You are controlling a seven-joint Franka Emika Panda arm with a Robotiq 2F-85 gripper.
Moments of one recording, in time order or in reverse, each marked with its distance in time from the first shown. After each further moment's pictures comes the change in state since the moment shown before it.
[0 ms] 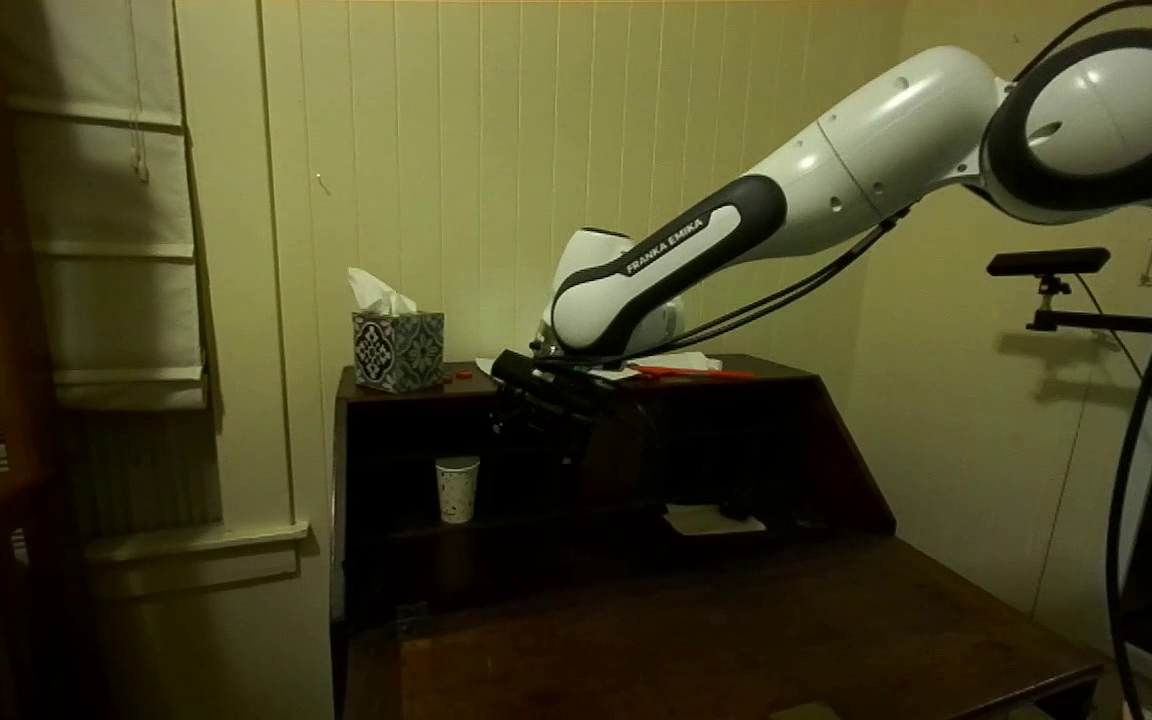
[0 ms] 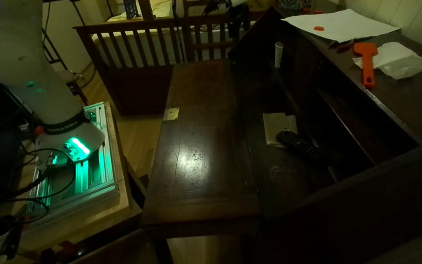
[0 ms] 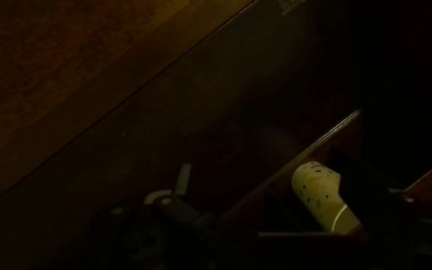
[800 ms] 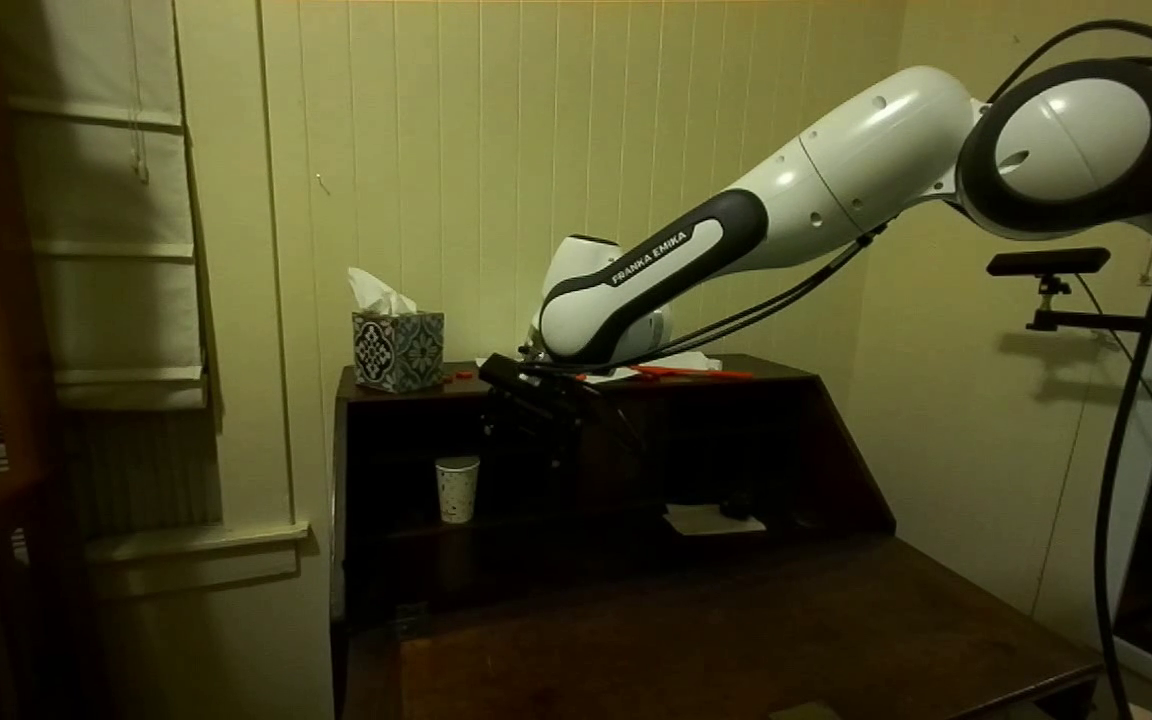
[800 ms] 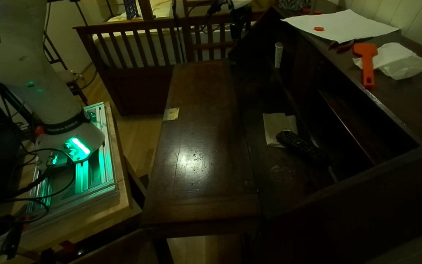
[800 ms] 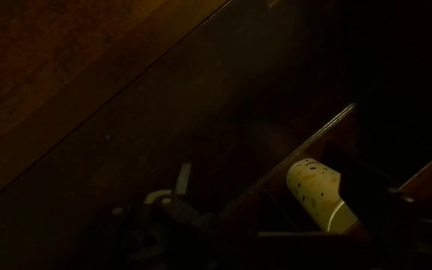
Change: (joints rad) arm 0.008 0.049 -0.007 0.061 0.000 0.000 0.036
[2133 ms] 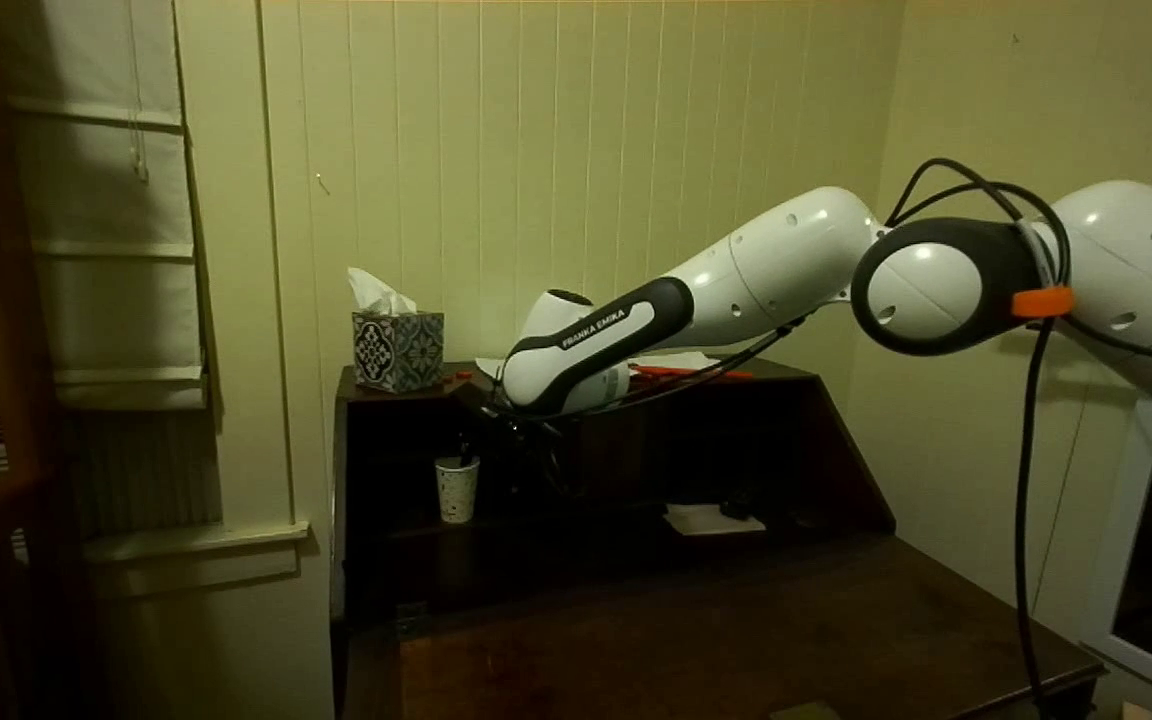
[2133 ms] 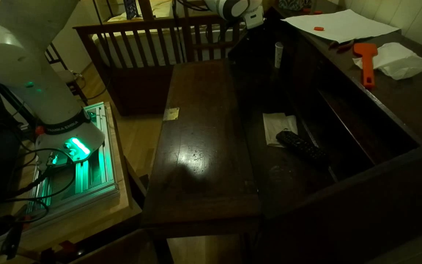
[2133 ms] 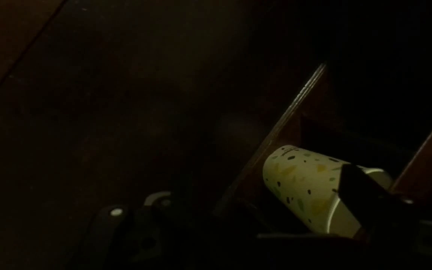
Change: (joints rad) arm -0.028 0.343 -0.006 0.382 0.097 0.062 0.119
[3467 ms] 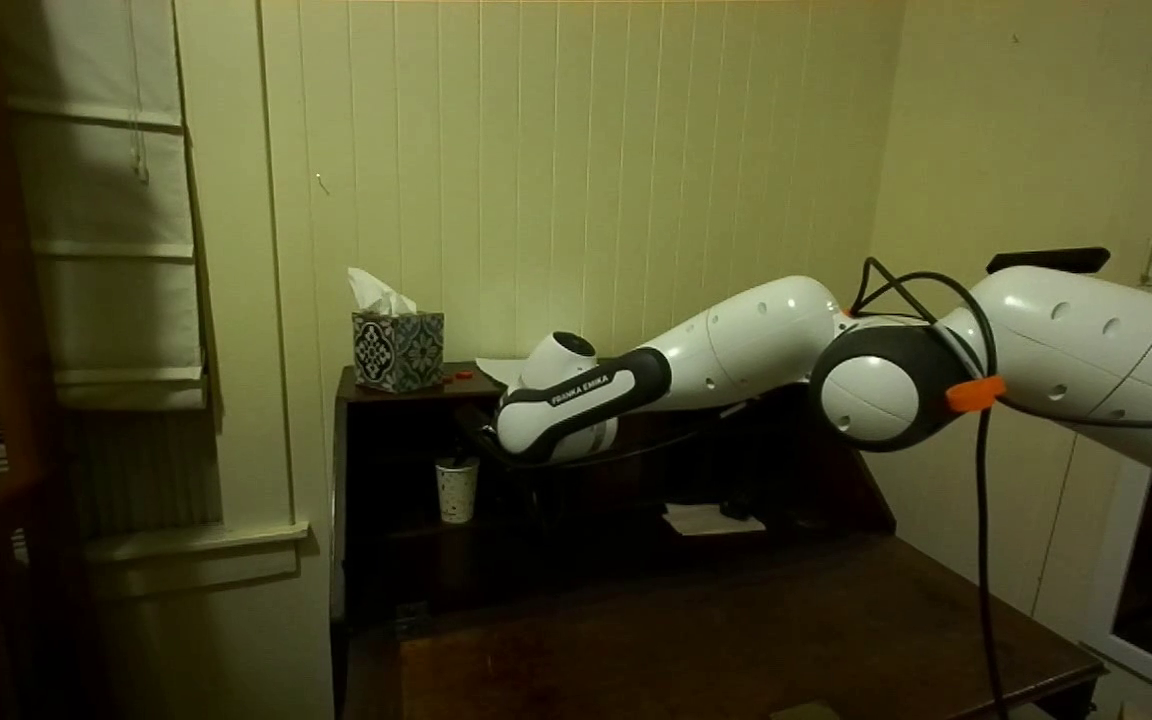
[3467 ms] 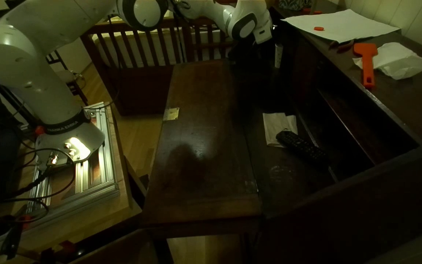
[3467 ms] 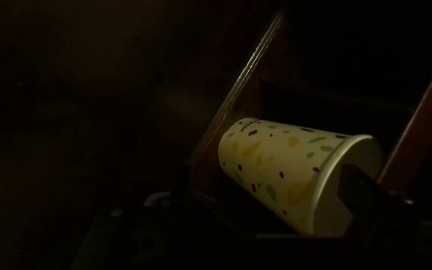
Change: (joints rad) arm -0.033 0.269 0.000 0.303 0.016 0.158 0.002
